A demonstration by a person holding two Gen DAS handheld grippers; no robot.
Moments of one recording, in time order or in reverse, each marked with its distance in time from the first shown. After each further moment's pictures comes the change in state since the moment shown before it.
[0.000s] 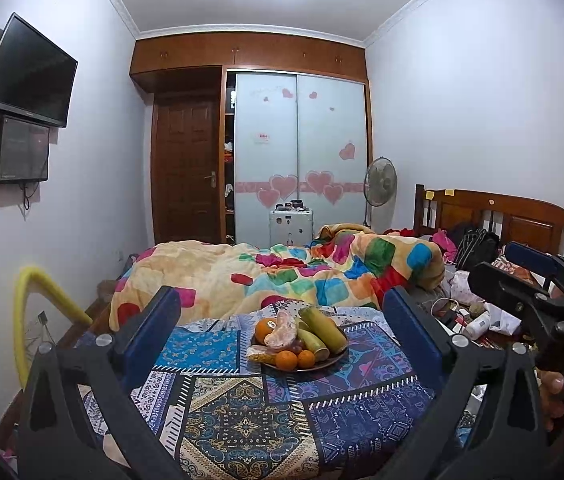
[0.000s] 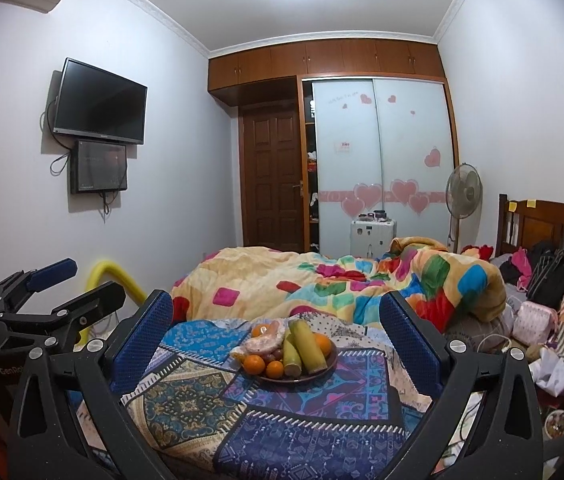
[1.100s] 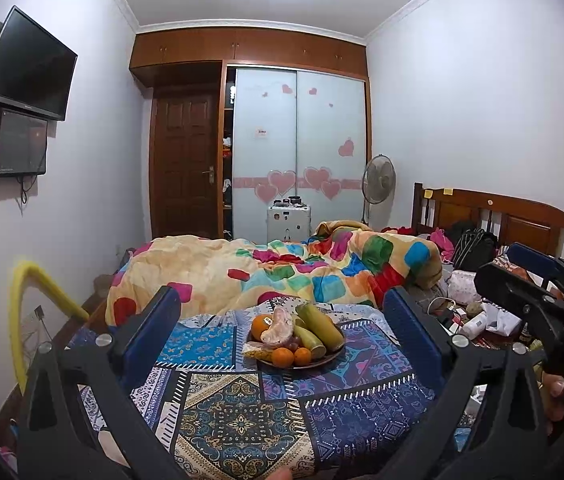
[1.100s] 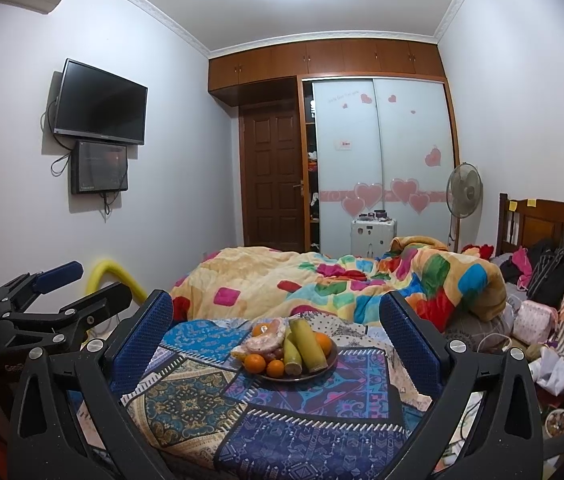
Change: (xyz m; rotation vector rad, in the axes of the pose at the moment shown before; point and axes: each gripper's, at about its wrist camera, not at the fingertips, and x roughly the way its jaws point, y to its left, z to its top) left arm 0.001 0.001 -0.001 -0.014 0.017 -0.013; right arm -0.002 0.000 -0.003 0.005 0.002 0.002
